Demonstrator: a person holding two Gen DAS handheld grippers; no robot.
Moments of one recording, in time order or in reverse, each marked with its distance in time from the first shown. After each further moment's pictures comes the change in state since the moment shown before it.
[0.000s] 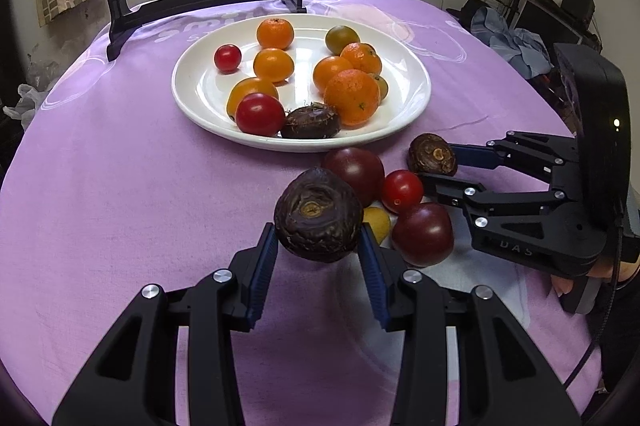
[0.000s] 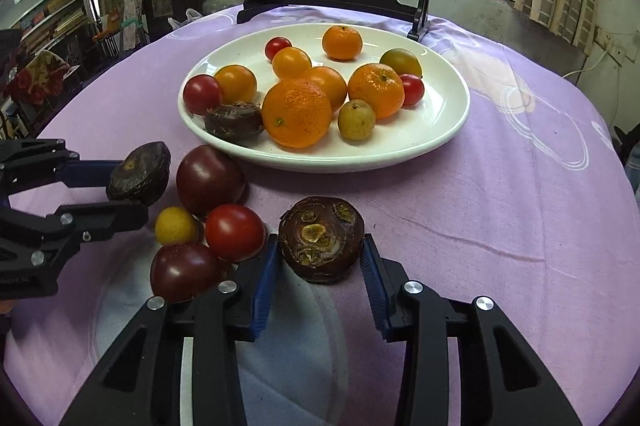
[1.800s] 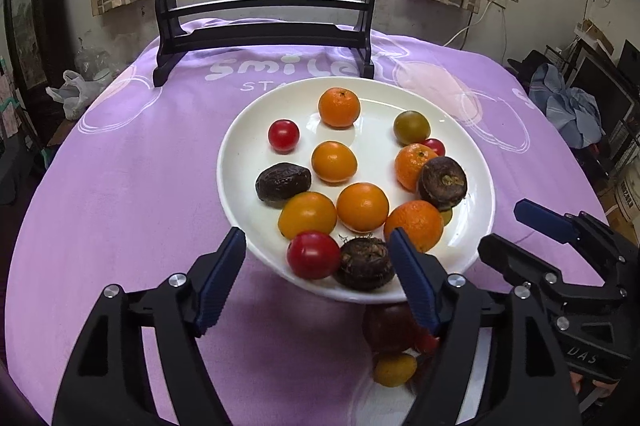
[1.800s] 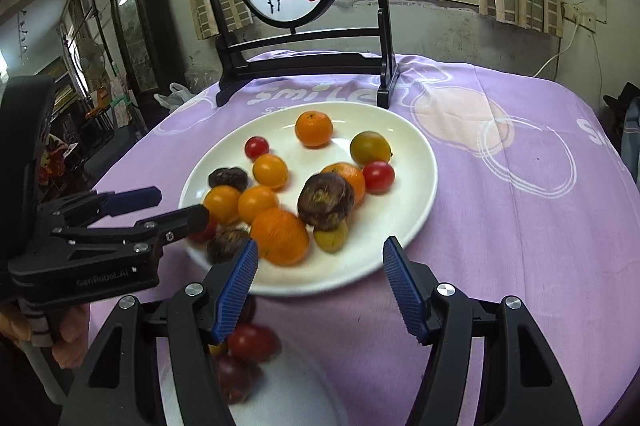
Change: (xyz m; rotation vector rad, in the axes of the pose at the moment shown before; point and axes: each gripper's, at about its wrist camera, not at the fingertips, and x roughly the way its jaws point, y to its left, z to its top) left arm 0.008 0.018 0.077 -0.163 -0.079 0.170; right arm -0.023 -0.028 0.047 0.202 -0.146 0.053
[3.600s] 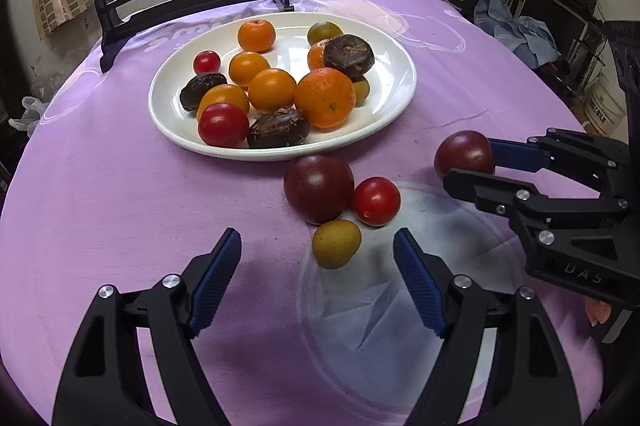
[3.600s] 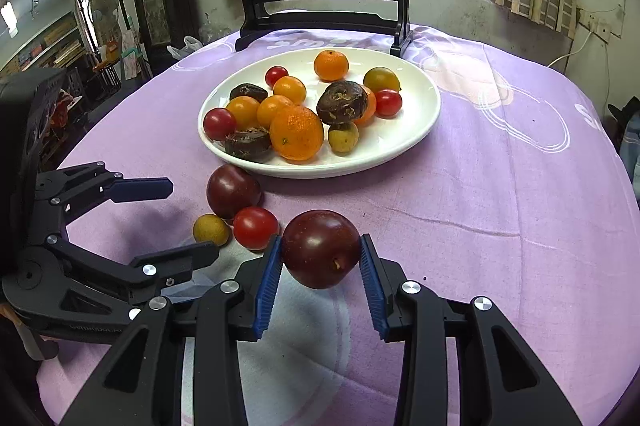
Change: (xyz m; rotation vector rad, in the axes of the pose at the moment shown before) left arm -0.008 -0.034 -0.076 0.194 0.092 -0.120; right arm -0.021 0.008 -0.052 -0.104 0.102 -0.016
